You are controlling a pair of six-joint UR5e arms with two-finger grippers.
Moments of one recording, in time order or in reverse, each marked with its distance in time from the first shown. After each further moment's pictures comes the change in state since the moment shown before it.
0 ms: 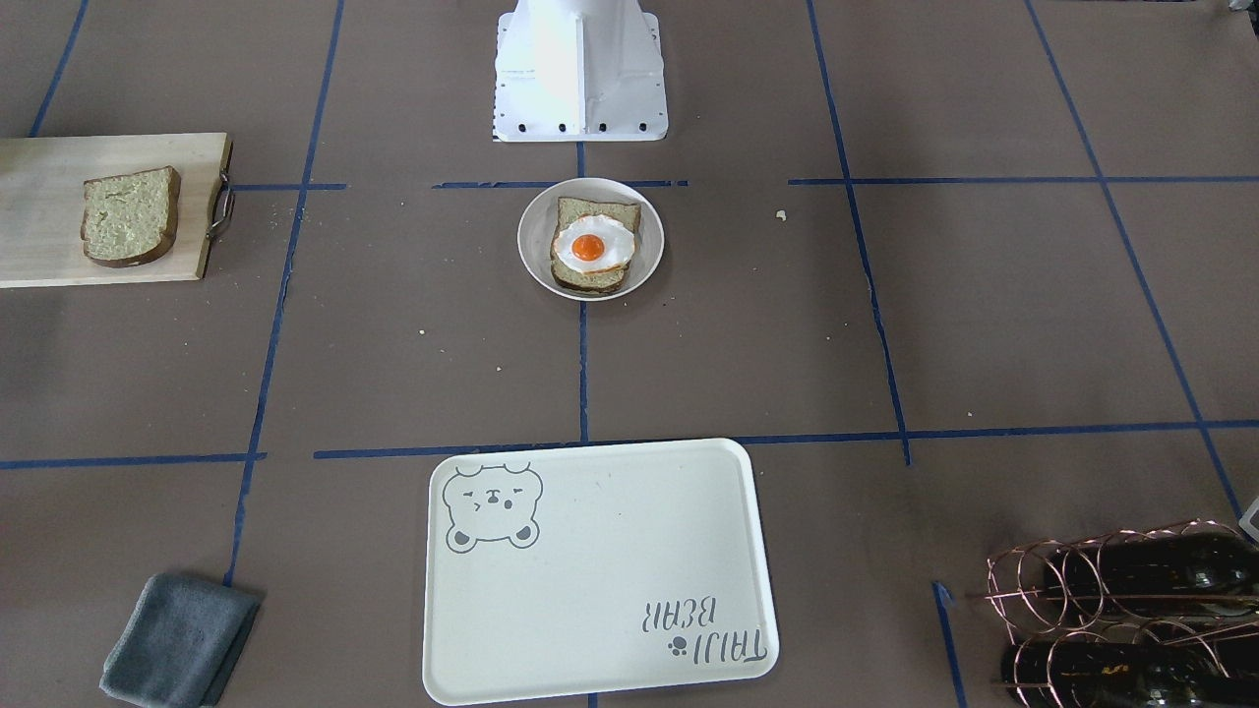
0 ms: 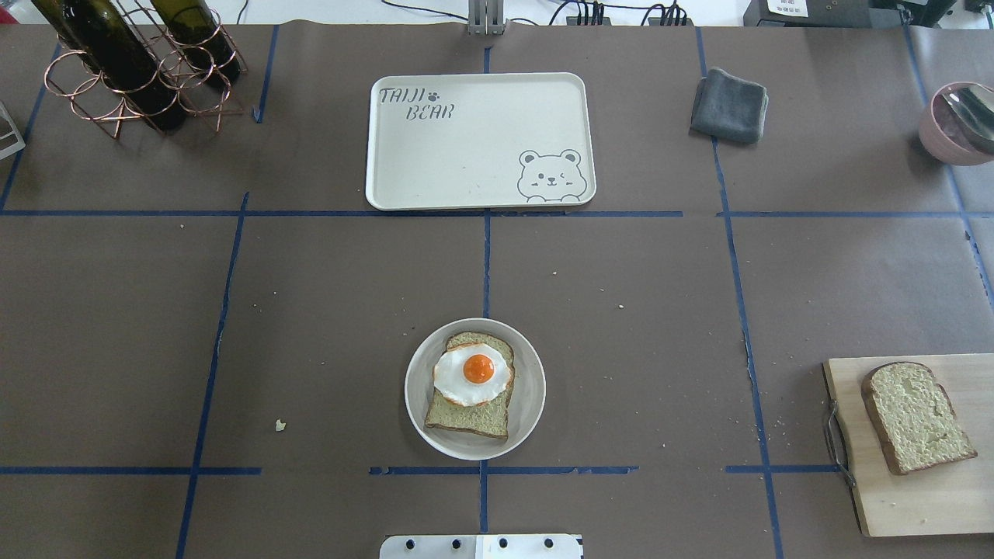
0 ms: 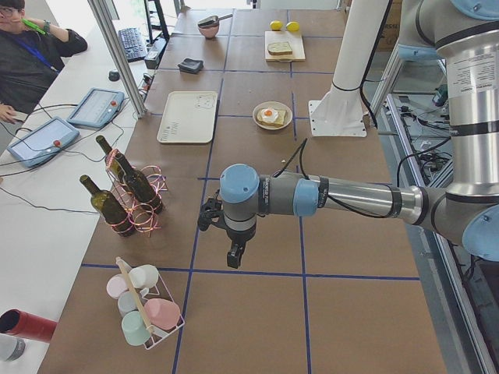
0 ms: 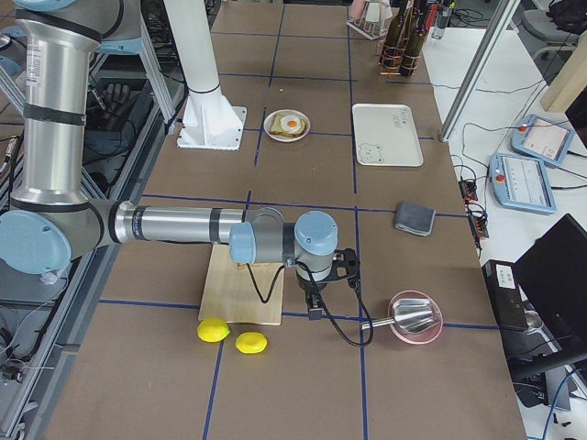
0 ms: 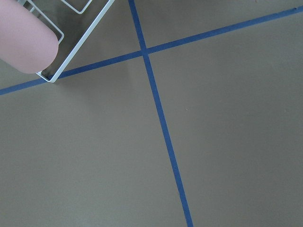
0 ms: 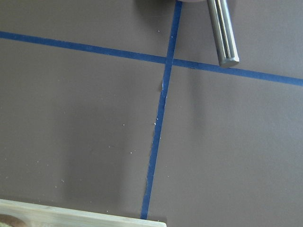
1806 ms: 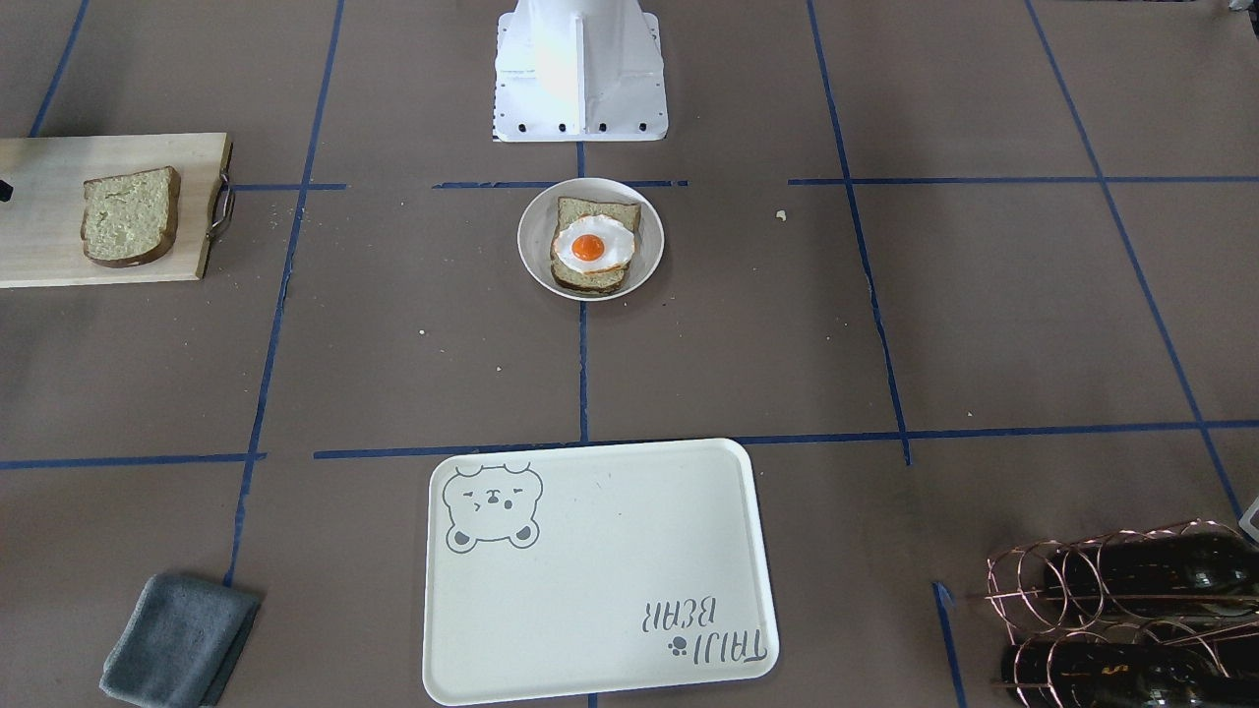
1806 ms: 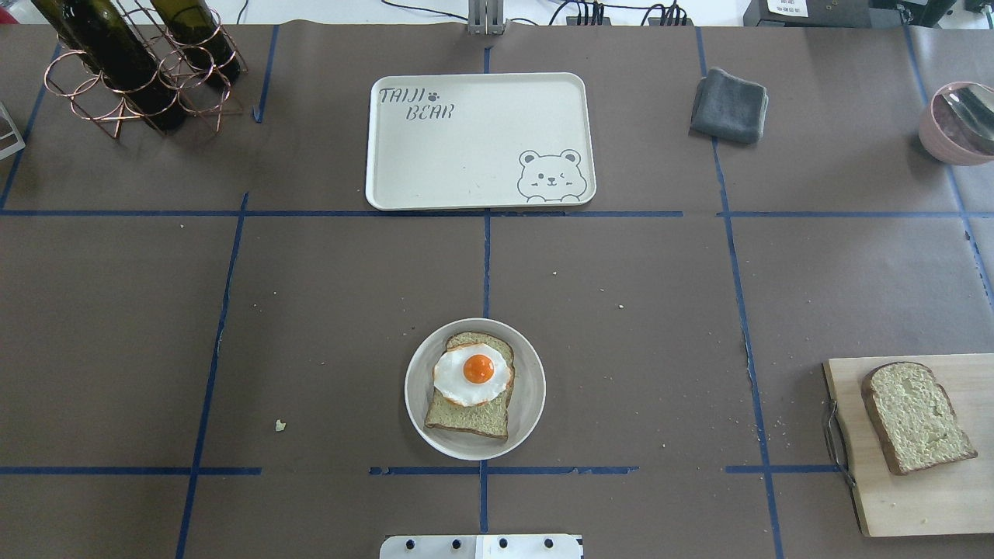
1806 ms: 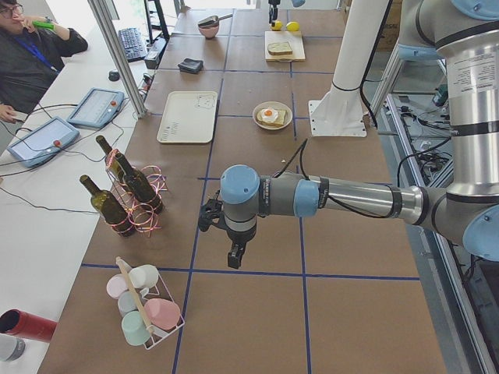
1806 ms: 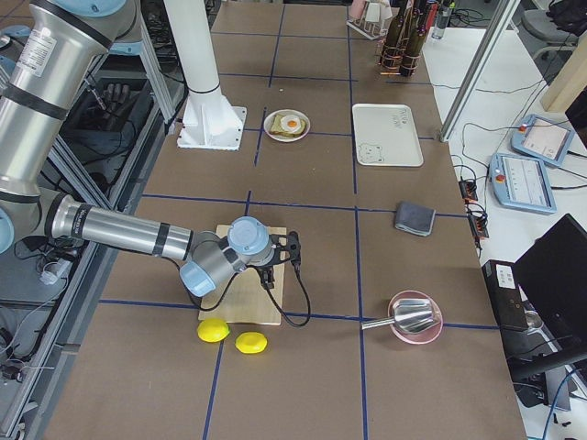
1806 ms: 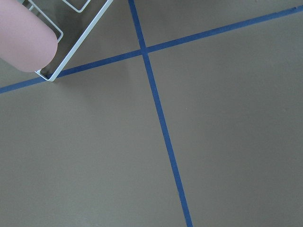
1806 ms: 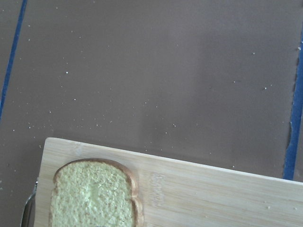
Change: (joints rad) left arm 0.000 0.003 0.003 -0.001 -0.003 -0.001; right arm -0.341 -0.310 -0.024 0.961 0.113 0.698
